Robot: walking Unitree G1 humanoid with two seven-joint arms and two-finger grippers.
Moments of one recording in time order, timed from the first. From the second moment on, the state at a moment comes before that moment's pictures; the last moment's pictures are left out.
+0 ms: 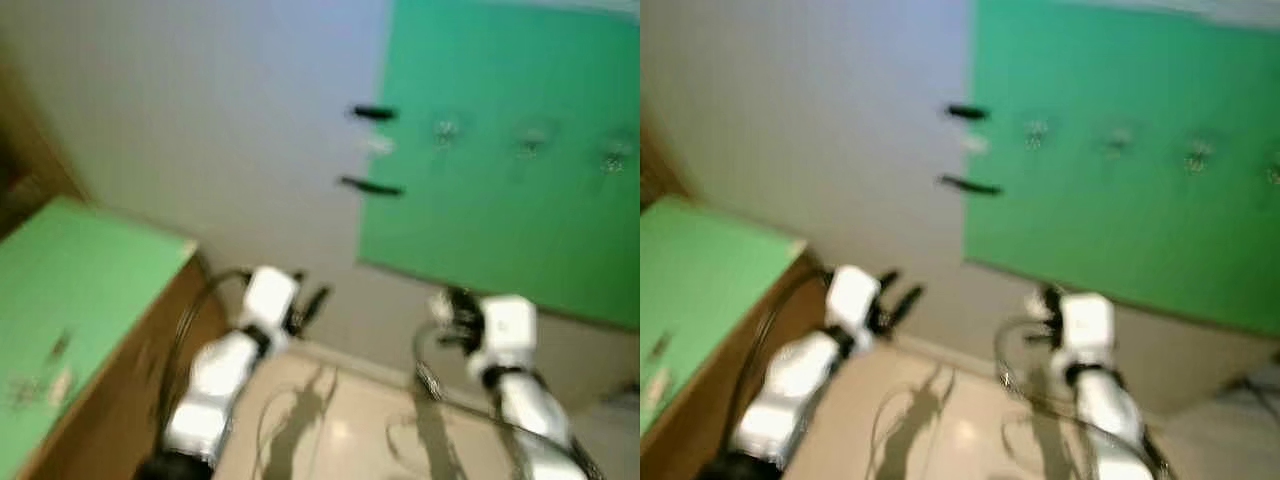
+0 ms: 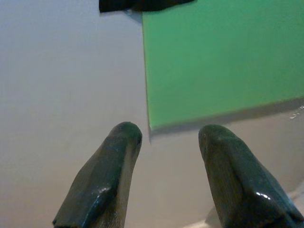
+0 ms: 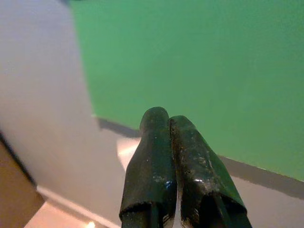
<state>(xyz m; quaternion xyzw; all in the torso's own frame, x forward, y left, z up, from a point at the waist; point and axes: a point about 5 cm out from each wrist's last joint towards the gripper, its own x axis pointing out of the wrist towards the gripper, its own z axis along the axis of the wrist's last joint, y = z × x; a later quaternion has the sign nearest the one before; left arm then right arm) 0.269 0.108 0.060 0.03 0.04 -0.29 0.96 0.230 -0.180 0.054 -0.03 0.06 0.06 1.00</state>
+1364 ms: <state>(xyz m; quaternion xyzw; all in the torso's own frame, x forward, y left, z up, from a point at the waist) 0.275 0.091 0.064 0.04 0.06 -0.32 0.95 0.268 -0.184 0.181 -0.06 0.02 0.32 0.94</state>
